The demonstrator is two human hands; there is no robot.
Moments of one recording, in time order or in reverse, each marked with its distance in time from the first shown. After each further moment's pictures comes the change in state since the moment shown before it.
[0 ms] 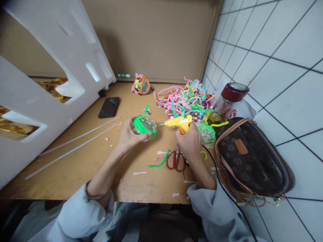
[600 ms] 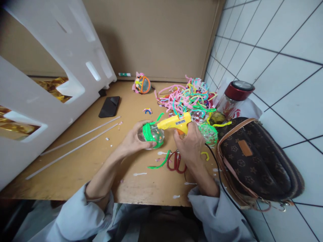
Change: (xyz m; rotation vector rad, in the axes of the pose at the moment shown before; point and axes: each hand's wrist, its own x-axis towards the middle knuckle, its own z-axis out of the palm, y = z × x) left_hand -0.008 0.009 0.000 0.015 -0.296 0.022; right_hand -0.009 0.001 0.000 0.221 0.318 -0.285
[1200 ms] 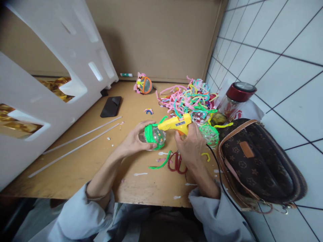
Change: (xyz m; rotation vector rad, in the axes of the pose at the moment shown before) left_hand 0.001 0.002 -0.005 -0.005 -0.079 0.087; right_hand -0.003 0.003 0.001 -0.037 0.022 -0.081
